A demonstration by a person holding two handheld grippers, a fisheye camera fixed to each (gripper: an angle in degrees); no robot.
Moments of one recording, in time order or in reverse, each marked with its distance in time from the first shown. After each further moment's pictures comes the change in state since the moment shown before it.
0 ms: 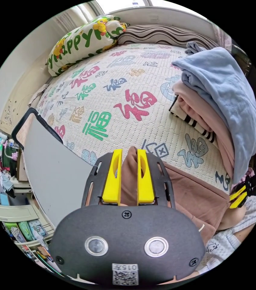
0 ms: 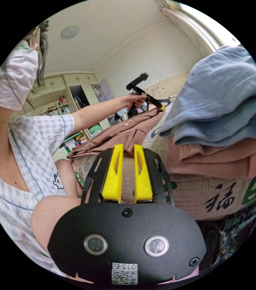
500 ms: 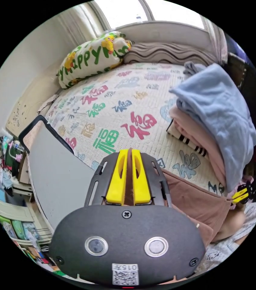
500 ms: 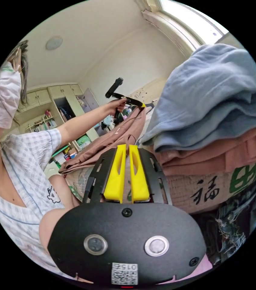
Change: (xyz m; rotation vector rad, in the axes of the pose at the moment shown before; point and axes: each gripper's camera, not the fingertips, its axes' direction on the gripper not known) left arm -0.021 0.037 -0.017 0.171 -0.031 -0.039; right arm -0.021 -0.030 0.000 0.076 0.114 0.120
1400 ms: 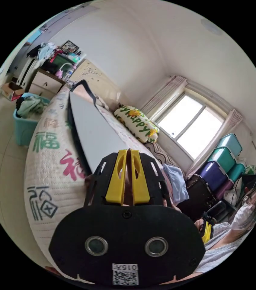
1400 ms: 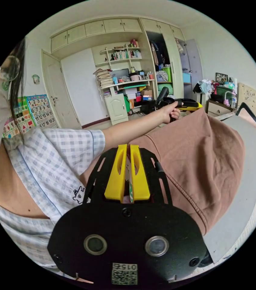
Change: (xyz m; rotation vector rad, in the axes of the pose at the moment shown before) left arm -0.301 0.665 -0.052 0.782 0.458 -0.877; right arm -0.420 -0.097 0.274 -0.573 -0.594 -0.654
